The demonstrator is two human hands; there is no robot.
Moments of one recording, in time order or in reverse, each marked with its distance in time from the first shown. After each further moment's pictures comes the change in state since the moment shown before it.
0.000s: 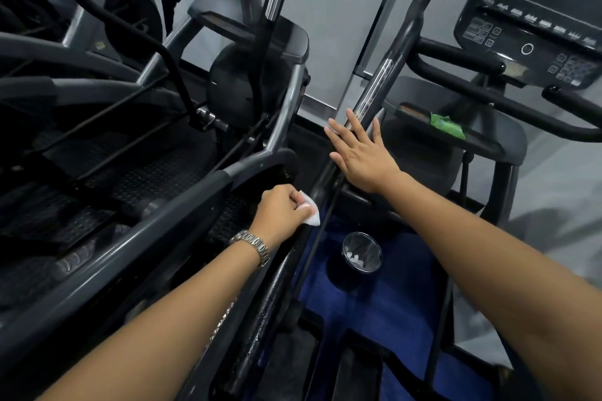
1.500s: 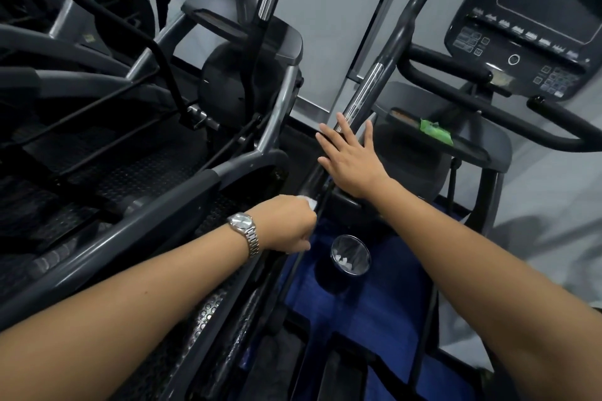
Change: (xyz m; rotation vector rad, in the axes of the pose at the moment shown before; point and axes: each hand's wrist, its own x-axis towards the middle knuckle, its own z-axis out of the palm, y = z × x) left_hand -0.002 0.036 -0.007 0.977 -0.496 0.721; right_hand -0.002 -0.003 0.001 -0.037 0.038 -0.005
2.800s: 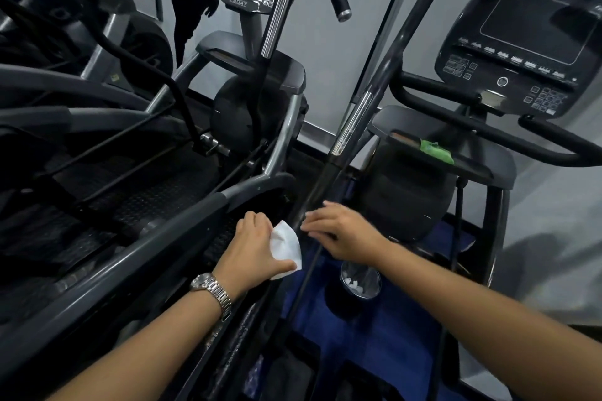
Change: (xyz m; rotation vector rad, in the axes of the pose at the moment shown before) left_hand -0.048 0.011 0.037 -0.514 0.425 -0.598; right_hand -0.073 -0.037 0.008 0.639 0.359 -0.375
